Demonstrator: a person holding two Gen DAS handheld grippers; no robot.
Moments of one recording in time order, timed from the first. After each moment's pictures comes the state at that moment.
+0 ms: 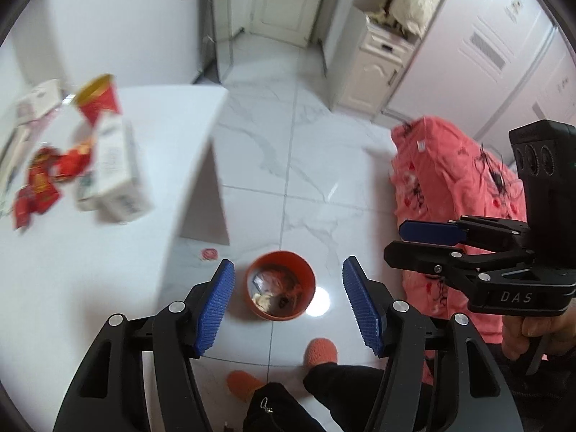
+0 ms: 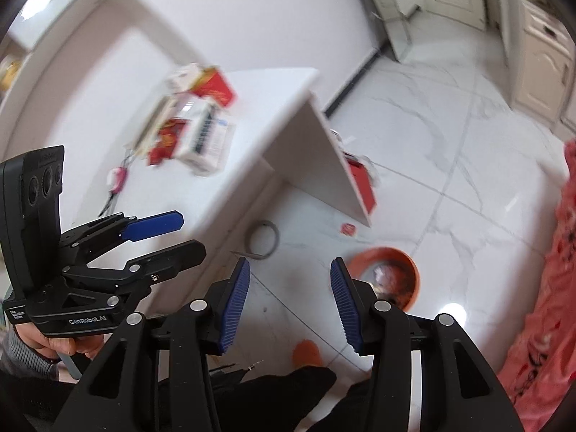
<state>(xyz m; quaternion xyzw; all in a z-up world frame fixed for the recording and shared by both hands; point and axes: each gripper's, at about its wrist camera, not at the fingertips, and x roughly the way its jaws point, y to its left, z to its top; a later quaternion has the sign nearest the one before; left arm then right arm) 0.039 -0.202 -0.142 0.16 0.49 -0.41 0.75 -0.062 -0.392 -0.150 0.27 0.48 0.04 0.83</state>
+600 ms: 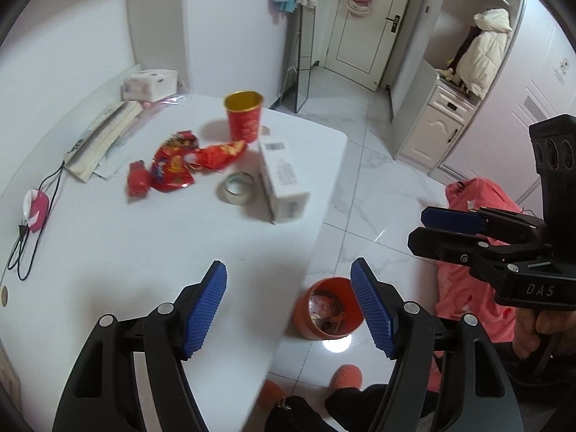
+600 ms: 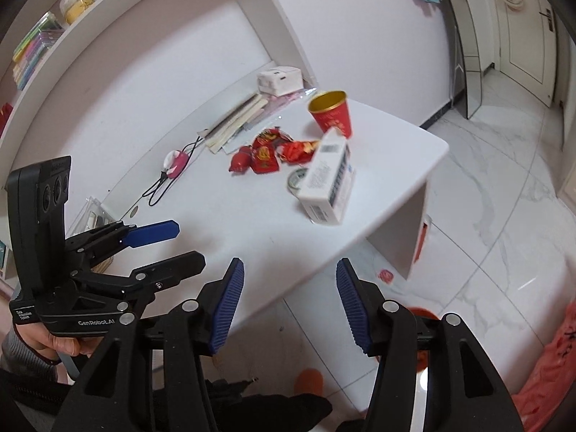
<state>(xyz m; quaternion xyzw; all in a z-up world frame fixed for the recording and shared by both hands) 0.089 -0.089 -0.096 0.11 0.46 -0.30 0.83 0.026 -0.289 -0.088 0.18 0.45 0.13 0.87</state>
